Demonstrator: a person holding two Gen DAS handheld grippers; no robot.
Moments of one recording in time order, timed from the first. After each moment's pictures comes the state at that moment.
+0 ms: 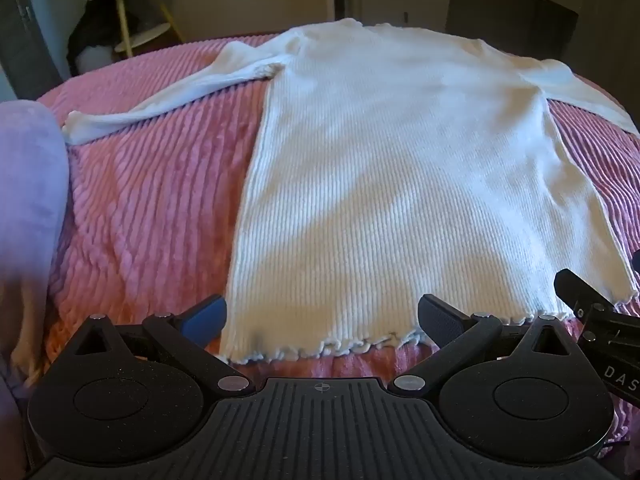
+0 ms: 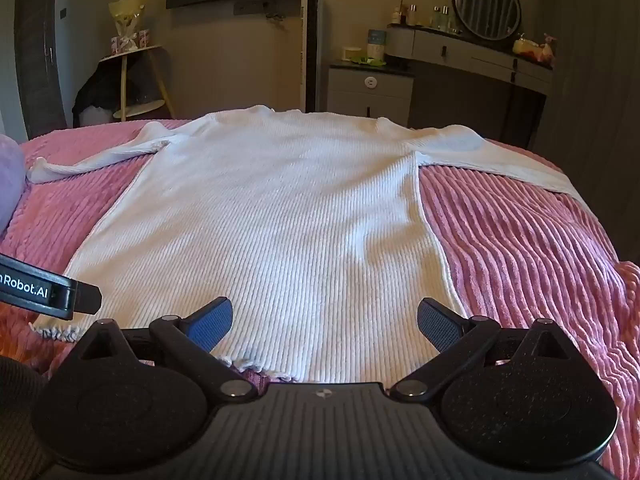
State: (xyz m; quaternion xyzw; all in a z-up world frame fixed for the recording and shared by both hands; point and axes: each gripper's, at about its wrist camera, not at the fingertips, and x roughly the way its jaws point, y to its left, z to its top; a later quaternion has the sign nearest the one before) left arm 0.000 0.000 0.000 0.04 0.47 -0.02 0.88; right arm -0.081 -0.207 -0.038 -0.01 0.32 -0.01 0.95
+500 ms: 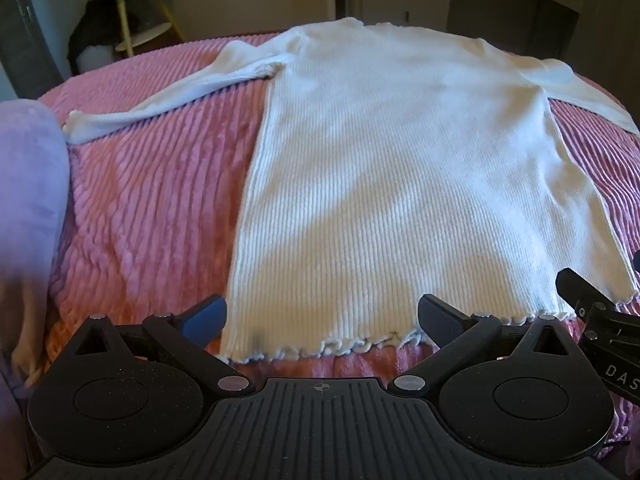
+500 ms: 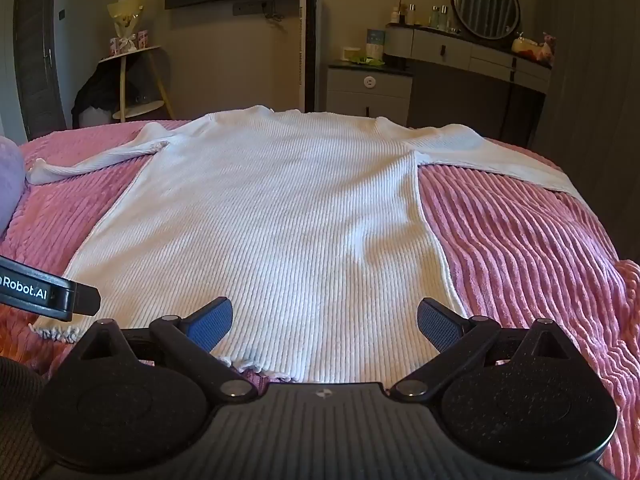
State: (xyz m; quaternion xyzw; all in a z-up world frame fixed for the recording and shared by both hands) left arm -0.001 0.000 0.002 0.04 0.47 -0.02 0.88; right arm -0.080 -0.208 -0.039 -0.01 0.32 -0.02 0.95
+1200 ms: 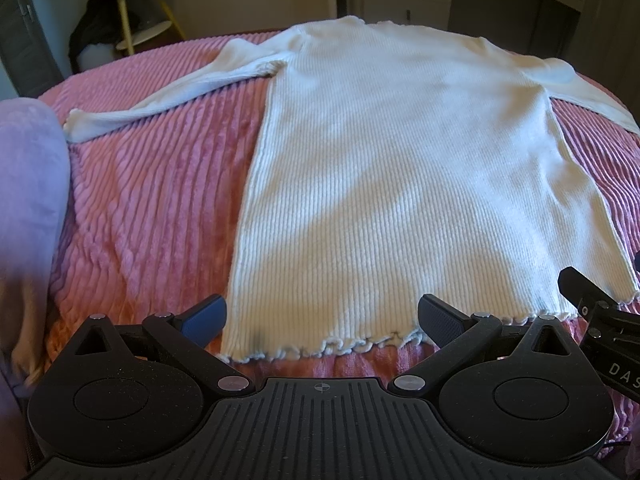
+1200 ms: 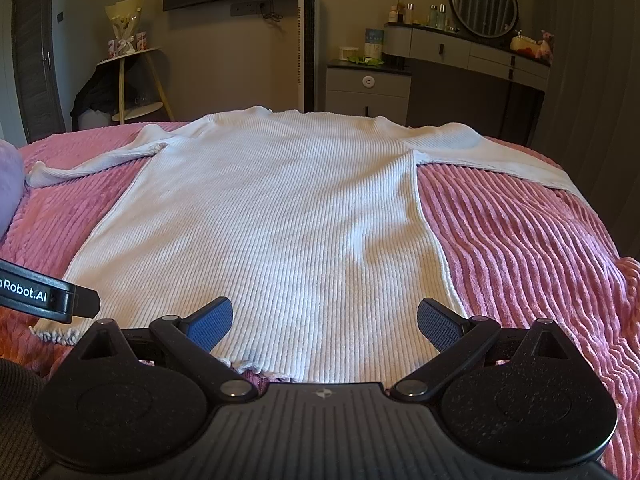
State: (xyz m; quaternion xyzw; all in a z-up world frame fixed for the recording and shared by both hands) left arm -0.001 0.002 -0.002 0.04 0.47 -0.02 0.88; right arm -0.081 -0.208 -0.039 -0.01 0.32 -0.01 0.95
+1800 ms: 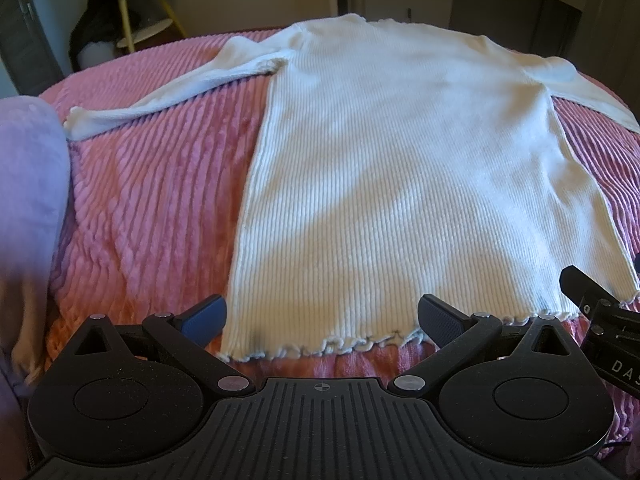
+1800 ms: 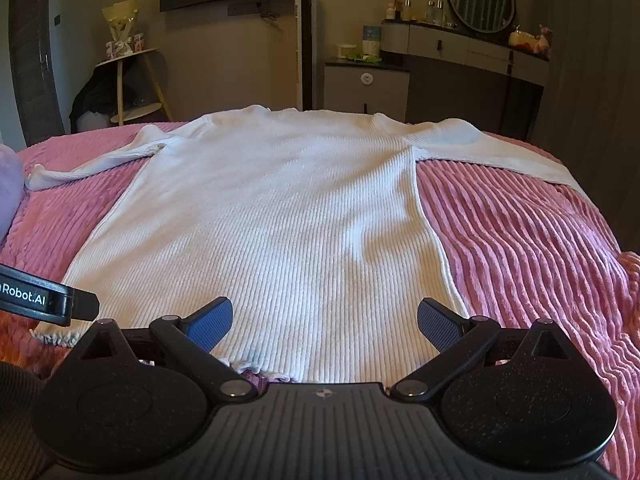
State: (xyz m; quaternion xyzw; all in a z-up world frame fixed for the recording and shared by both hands) left arm -0.004 0.005 -0.006 0.04 0.48 -0.02 0.88; right arm -0.079 -0.212 -0.042 0.00 0.32 -0.02 0.95
